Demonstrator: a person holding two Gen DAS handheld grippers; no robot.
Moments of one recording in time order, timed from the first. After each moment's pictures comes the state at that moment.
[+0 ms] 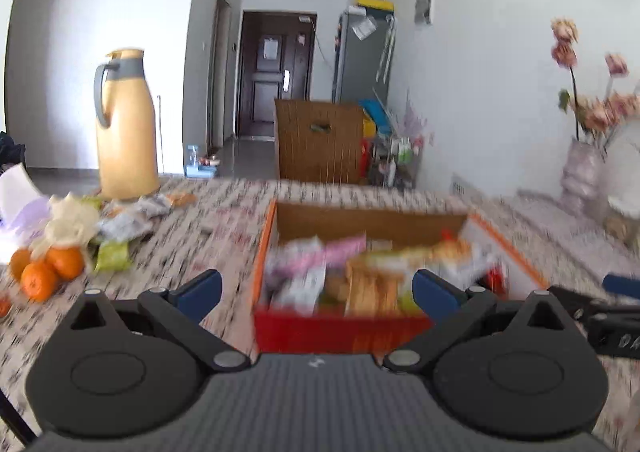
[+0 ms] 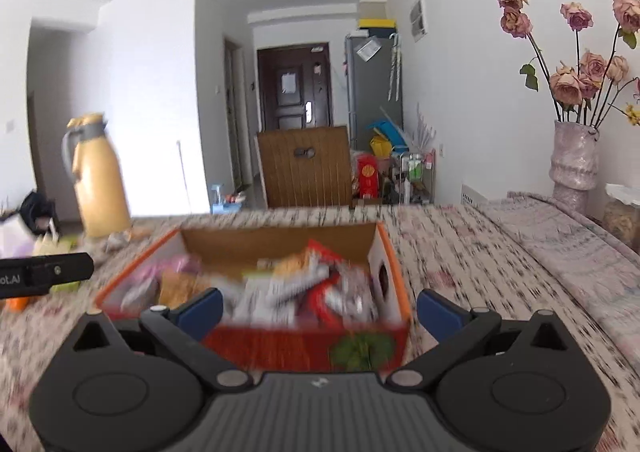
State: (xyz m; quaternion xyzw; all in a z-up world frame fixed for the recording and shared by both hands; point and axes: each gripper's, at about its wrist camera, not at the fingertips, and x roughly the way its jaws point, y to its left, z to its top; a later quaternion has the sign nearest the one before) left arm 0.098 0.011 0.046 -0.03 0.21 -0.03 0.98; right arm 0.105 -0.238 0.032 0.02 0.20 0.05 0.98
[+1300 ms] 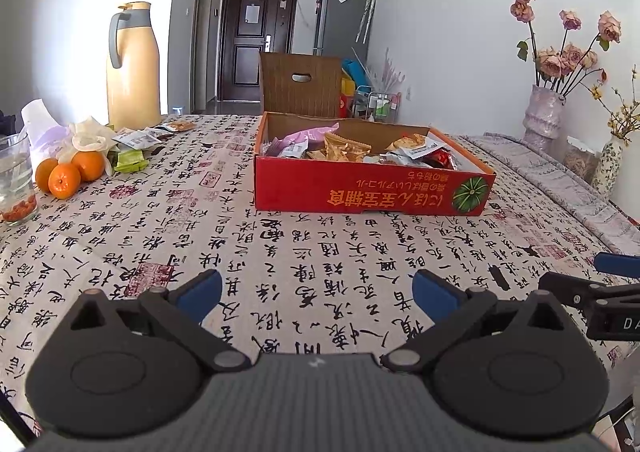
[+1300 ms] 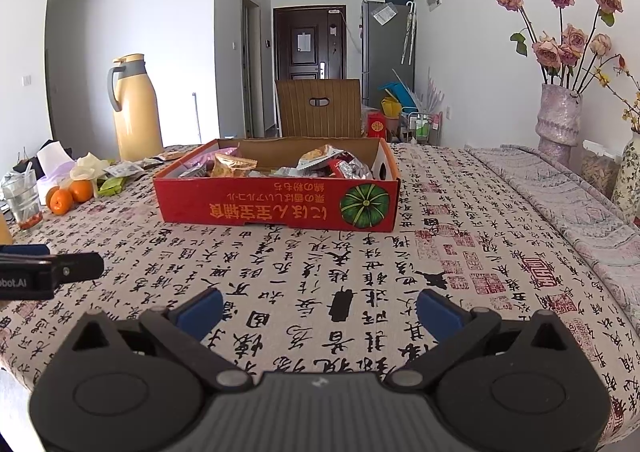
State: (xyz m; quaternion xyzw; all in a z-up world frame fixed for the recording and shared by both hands) left arm -0.021 0.017 0.003 -0.03 0.26 -0.06 0.96; right arm -0.026 -0.233 0.001 0.00 0.26 0.06 0.96
